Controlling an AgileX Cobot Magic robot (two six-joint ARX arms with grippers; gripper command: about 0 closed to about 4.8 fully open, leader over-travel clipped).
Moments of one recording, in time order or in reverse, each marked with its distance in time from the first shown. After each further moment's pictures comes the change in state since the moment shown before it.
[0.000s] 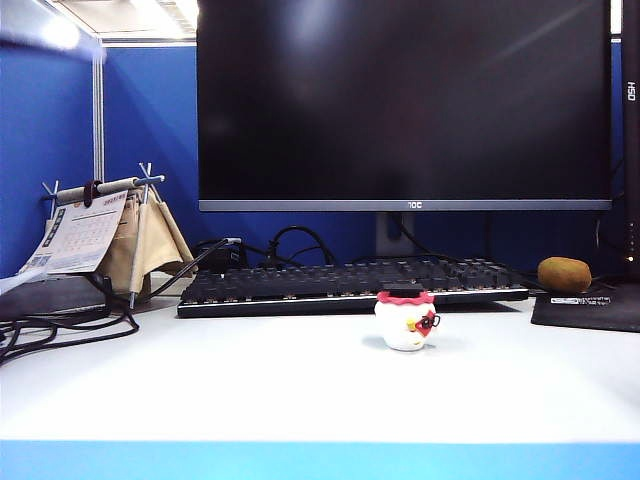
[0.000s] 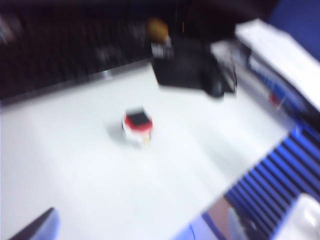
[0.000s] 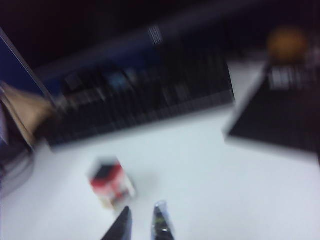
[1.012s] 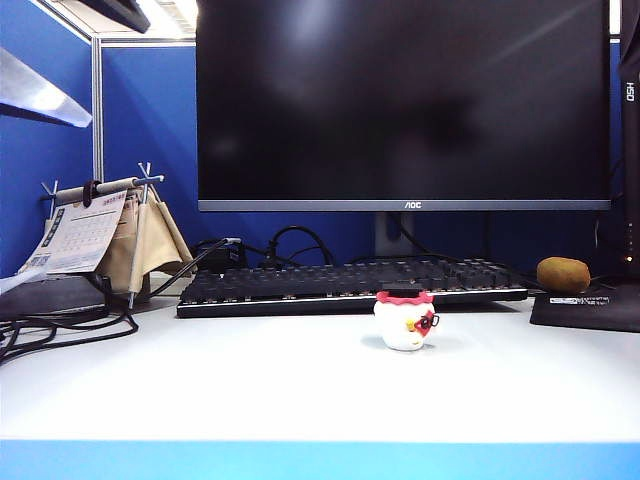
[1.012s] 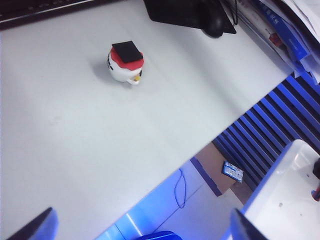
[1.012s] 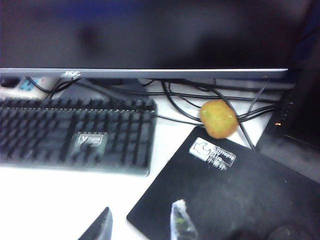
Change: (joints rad) left arm 0.000 0.025 0.000 -0.161 0.072 0.042; right arm -0.321 1.323 1.053 -0.134 -0.209 -0.447
